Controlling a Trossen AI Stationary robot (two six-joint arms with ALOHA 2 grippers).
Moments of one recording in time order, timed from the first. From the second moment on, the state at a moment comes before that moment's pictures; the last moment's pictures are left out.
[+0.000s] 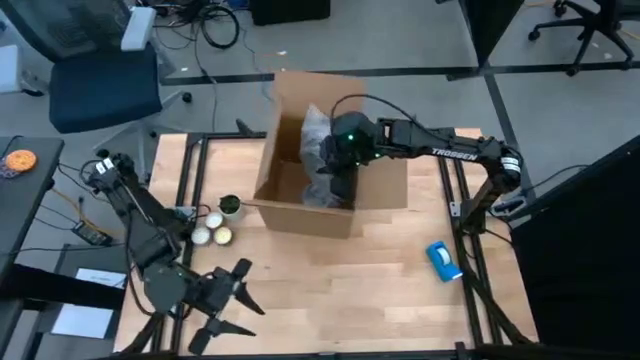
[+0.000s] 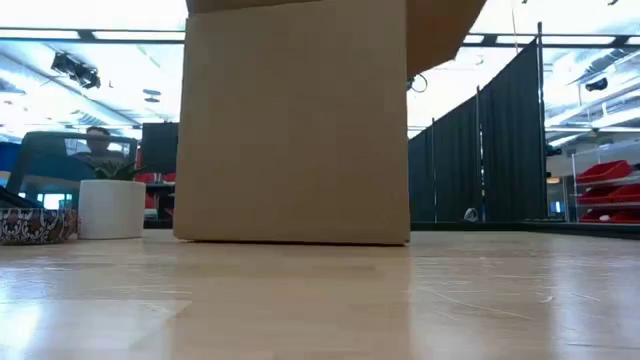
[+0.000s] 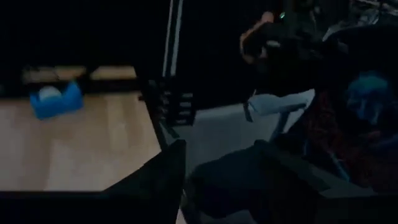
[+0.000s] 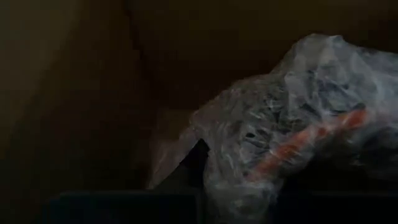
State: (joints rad) left arm -0.93 1.26 1.24 -0.21 -0.41 -0.28; right arm -0.20 1.68 1.72 -0.66 -0.07 -0.18
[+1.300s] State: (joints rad) left arm -0.61 1.11 1.16 -0.52 -0.70 -0.06; right arm -0.25 2.02 1.71 -0.68 -0.10 -0.08
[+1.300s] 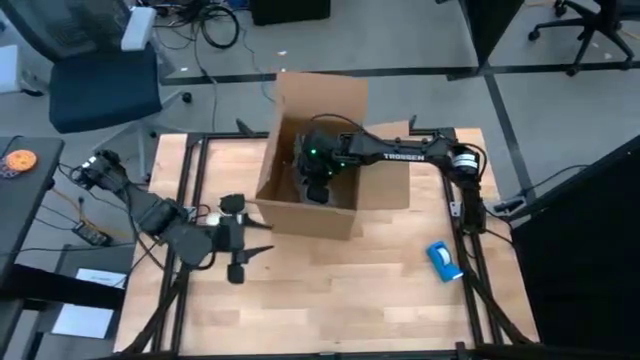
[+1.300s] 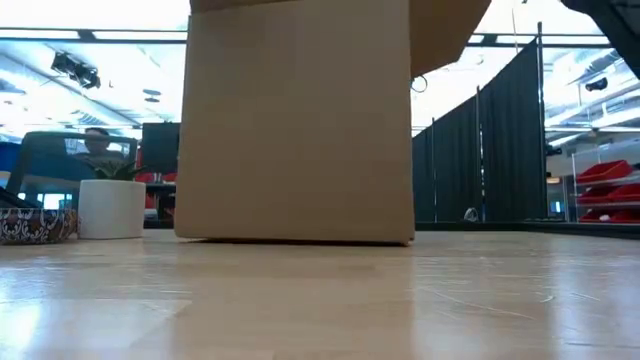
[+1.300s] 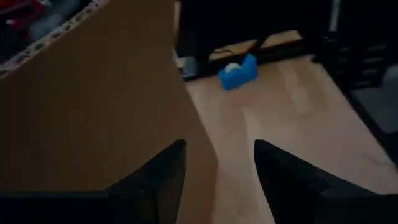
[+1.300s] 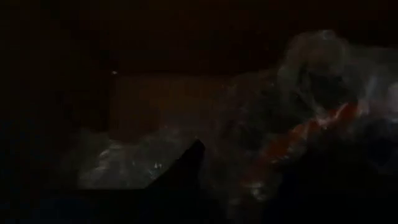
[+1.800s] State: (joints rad) left arm -0.60 1.11 1.16 -0.28 -0.63 -0.08; right arm -0.23 1.95 1.78 -0.87 -0.04 -0.04
